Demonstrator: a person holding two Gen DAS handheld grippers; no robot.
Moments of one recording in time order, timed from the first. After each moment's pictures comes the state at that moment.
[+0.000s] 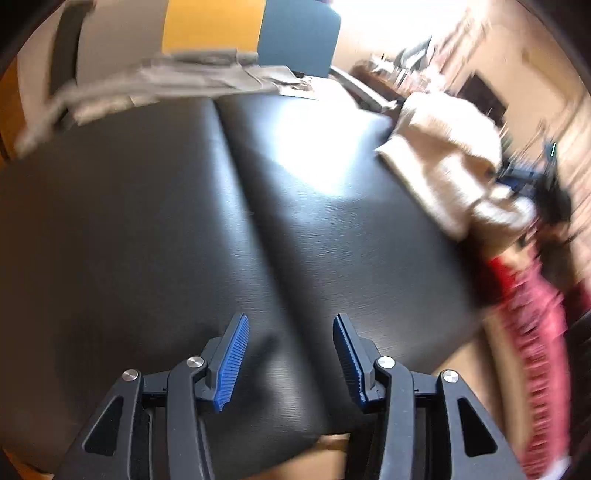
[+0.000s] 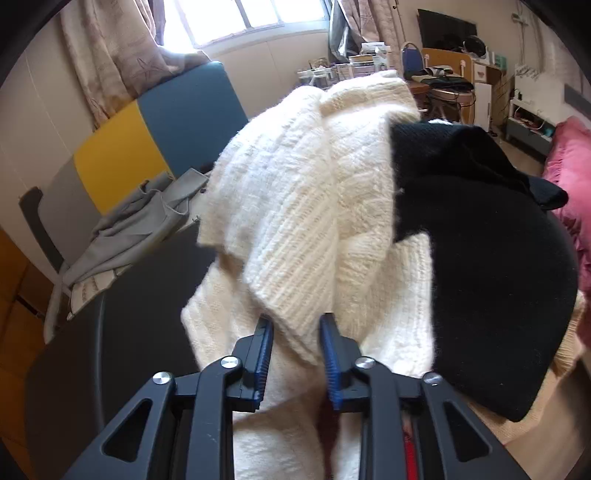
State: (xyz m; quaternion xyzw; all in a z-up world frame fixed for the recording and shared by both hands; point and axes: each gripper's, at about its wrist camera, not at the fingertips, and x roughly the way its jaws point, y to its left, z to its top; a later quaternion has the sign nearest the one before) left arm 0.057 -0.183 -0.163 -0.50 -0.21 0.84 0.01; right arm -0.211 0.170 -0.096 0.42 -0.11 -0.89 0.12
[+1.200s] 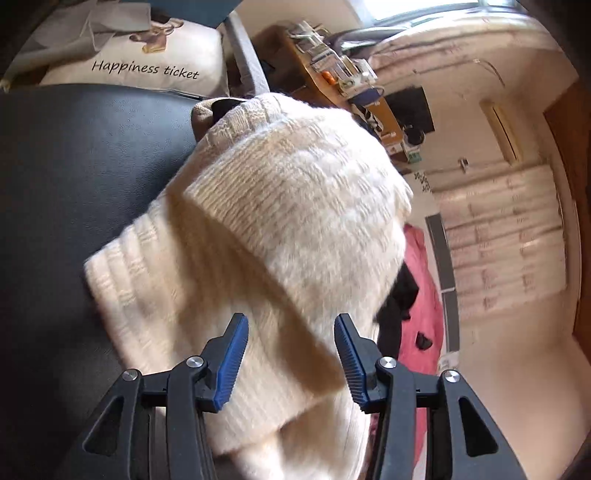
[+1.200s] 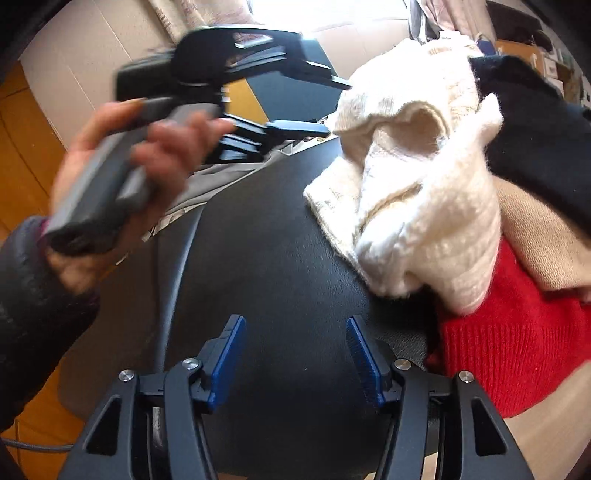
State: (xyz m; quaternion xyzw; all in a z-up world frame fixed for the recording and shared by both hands) left arm -0.304 -0.022 -0.127 -0.51 -0.39 0.74 0.20; right arm -0.069 0.124 -0.151 0.43 -0.10 -0.86 0.27
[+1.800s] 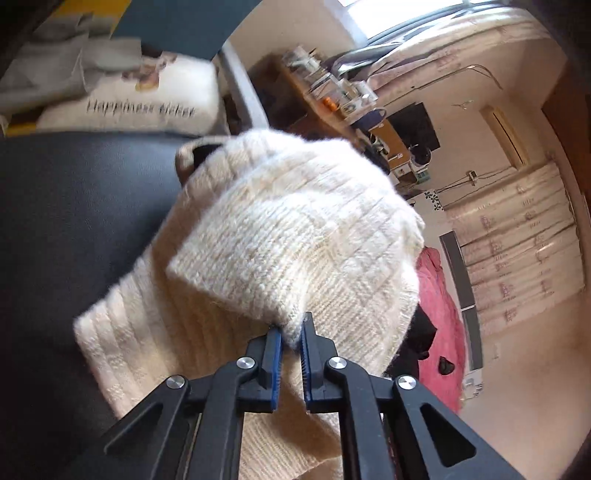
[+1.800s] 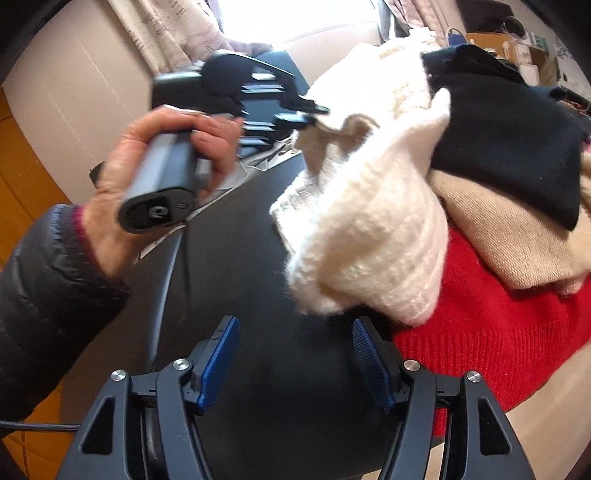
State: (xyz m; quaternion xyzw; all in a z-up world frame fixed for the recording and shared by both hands) left arm -0.335 0.013 -0.100 -0.45 -0.34 0.81 0.16; right arm -0.091 0.151 -0.149 0.42 -0.13 -0.87 0.24
